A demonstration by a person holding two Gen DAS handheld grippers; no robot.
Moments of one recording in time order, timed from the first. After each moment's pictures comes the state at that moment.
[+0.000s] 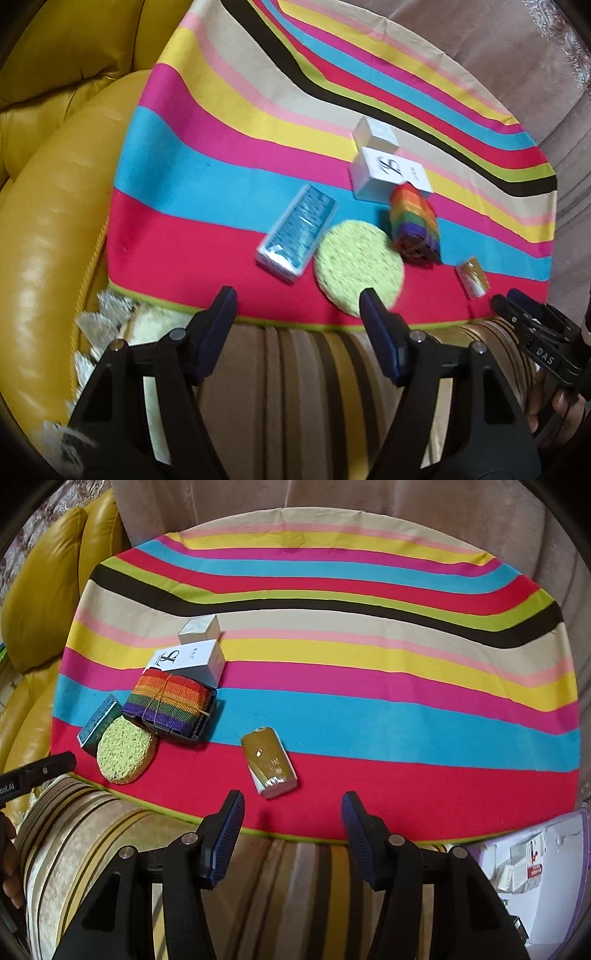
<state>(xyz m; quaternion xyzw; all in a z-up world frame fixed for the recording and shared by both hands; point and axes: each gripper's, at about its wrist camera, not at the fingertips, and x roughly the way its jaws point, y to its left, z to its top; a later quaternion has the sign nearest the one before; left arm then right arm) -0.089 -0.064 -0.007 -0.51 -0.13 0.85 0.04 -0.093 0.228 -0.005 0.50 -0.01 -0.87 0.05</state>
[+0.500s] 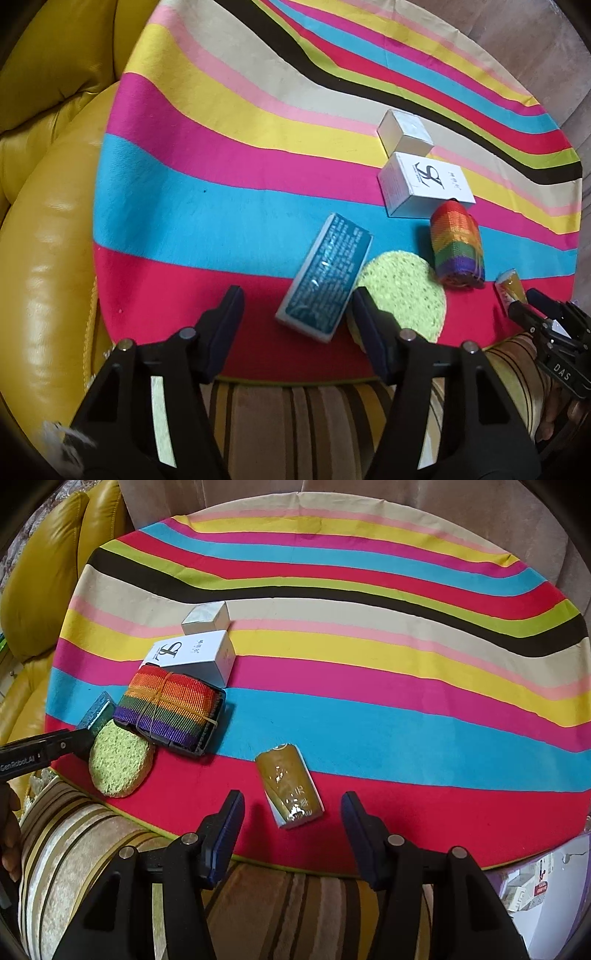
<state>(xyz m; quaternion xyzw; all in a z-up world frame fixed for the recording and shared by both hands) -0.133 -0.068 -0.026 -0.54 -0.08 0.84 0.03 -0.121 0.213 -0.022 0.52 0.00 -0.85 0.06</state>
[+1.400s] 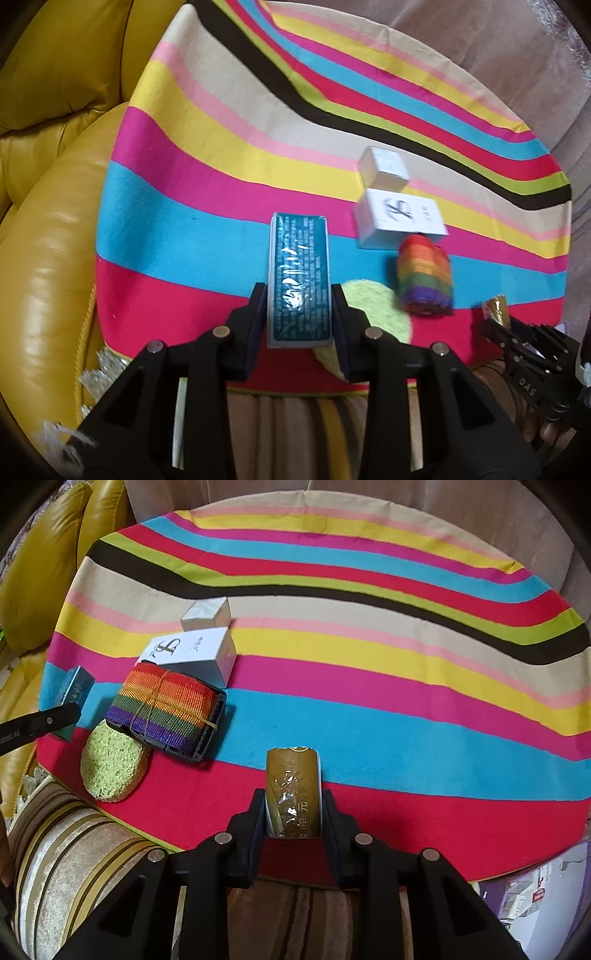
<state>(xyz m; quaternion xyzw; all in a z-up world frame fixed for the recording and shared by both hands) -0.116 -0.055 0.001 -0.49 -0.10 0.86 0.03 -0.124 0.208 -0.025 0.51 0.02 -0.86 0.06</state>
